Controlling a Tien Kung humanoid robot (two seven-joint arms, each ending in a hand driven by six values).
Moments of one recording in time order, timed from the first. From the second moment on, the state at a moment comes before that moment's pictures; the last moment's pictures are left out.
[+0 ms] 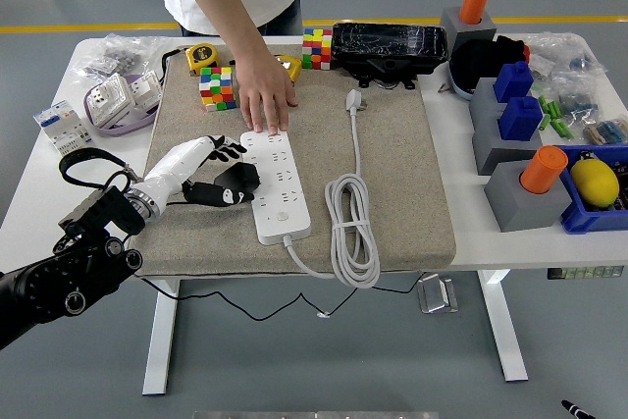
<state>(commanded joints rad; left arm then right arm) -0.59 0.30 -0.61 -0.88 1.51 0.30 -0.17 0.08 -0.22 0.81 0.31 -0.59 -0.09 0.00</state>
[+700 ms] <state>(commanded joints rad) -0.33 0.31 -0.80 -1.24 1.59 0.46 -0.06 0.08 -0.23 0.80 0.32 -0.60 -0.09 0.00</state>
